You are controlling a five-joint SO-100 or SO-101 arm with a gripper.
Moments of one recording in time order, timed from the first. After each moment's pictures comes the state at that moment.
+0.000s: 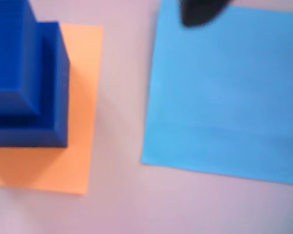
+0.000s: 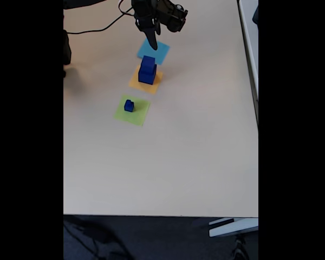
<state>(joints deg) -0.1 82.5 67.7 79.1 103.2</state>
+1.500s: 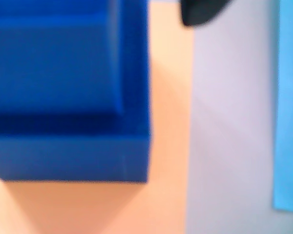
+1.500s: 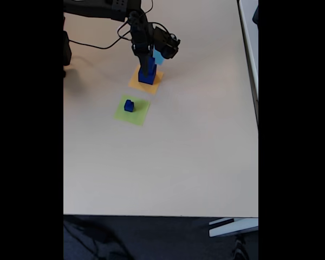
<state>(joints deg) 4.4 82.6 89.7 64.8 97.7</state>
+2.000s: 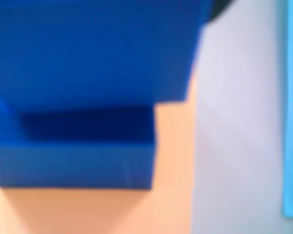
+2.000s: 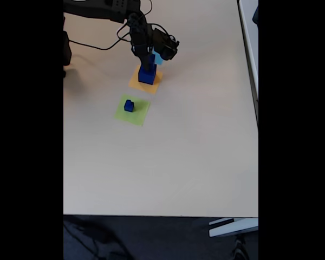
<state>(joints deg) 4.4 83.1 91.7 63.5 97.6</state>
